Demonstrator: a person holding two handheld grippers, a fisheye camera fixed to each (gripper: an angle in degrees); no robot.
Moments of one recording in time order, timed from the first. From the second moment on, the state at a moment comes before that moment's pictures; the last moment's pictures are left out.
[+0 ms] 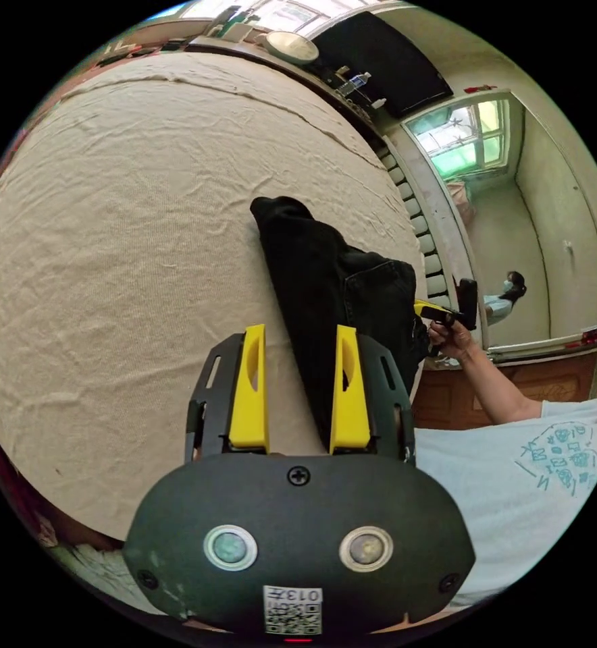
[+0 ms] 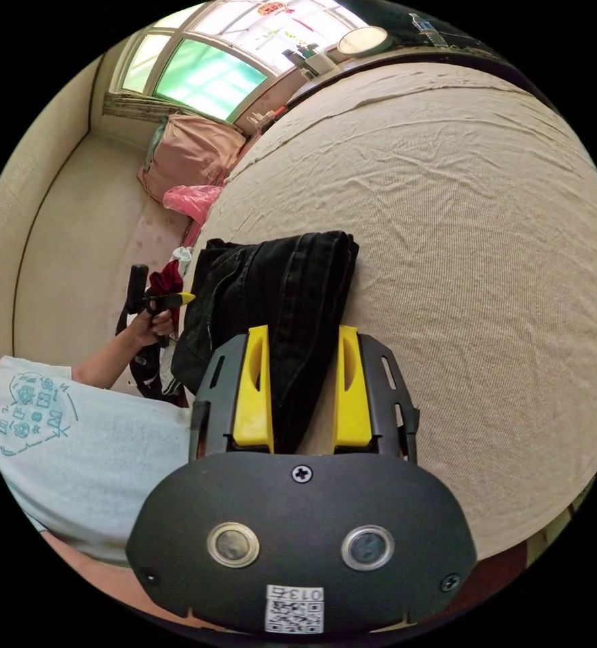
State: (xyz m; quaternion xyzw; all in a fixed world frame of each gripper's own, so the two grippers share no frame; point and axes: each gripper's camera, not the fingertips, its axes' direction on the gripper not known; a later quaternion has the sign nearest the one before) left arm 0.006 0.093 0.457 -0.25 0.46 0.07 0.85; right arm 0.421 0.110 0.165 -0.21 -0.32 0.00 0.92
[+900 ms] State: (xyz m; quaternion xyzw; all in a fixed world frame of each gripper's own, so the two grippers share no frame) left arm 0.146 -0.148 0.454 -0.10 0.57 0.15 0.80; right arm 0.415 -0.060 0.084 -0.02 -0.07 -0.10 0.99
